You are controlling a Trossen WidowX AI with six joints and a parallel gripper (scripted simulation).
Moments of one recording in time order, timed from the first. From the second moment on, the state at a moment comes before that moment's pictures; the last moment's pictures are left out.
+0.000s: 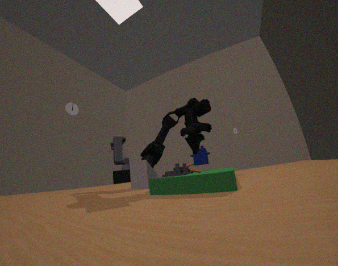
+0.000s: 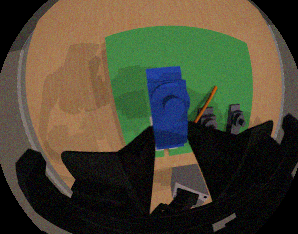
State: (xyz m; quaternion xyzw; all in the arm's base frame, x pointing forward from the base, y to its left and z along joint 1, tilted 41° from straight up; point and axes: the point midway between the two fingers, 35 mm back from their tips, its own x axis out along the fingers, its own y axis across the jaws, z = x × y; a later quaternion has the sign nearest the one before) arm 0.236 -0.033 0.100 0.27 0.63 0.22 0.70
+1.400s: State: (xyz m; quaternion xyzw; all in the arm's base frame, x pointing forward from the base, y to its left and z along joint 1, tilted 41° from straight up) arm 0.174 -0.014 0.081 0.26 0.63 0.22 0.69
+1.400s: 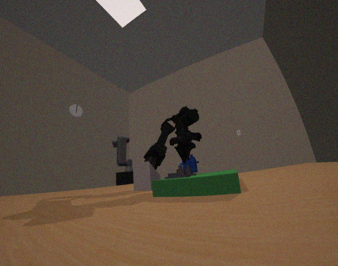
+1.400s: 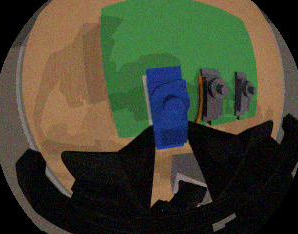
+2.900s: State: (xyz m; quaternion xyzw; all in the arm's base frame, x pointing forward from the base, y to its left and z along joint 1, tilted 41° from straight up) arm 0.178 0.006 0.058 0.26 0.63 0.22 0.70
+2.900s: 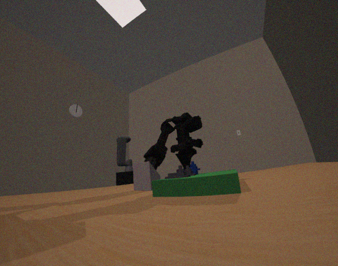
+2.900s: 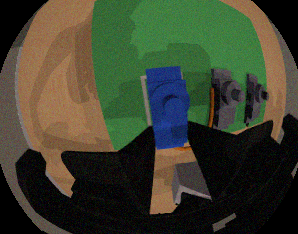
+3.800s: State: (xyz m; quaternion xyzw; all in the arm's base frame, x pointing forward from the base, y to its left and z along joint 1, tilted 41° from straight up) arm 0.180 0.018 0.044 0.26 0.63 0.22 0.70
